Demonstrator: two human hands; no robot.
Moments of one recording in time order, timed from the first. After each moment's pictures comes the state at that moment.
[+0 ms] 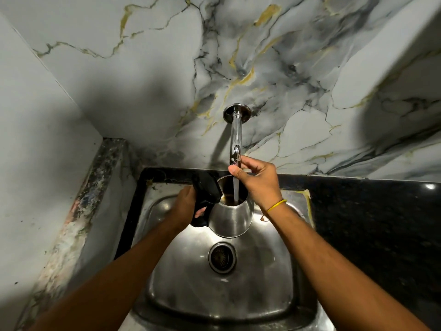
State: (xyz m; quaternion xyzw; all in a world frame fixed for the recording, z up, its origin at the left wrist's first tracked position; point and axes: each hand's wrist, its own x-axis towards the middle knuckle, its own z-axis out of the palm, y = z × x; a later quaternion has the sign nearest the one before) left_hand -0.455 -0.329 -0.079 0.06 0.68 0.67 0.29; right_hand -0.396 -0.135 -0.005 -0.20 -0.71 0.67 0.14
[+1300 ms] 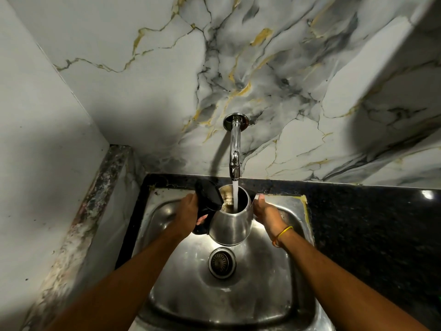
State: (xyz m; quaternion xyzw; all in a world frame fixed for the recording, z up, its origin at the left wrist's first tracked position) left_hand -0.440 -0.332 -0.083 0.06 0.73 0.64 0.22; right_hand -0.342 -0.116 -0.072 -0.43 -0.49 0.75 -0.05
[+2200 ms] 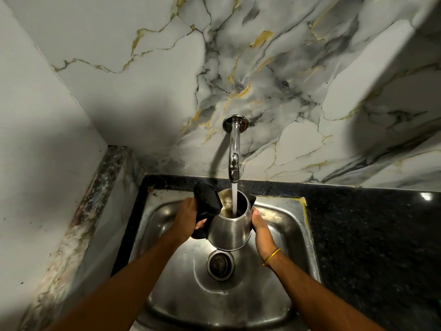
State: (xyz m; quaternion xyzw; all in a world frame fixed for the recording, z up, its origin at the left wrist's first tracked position) left_hand -0.435 -0.334 -0.087 0.09 0.72 0.64 0.24; right_hand -0.312 -0.149 -0.114 -0.34 -0.59 0.73 0.02
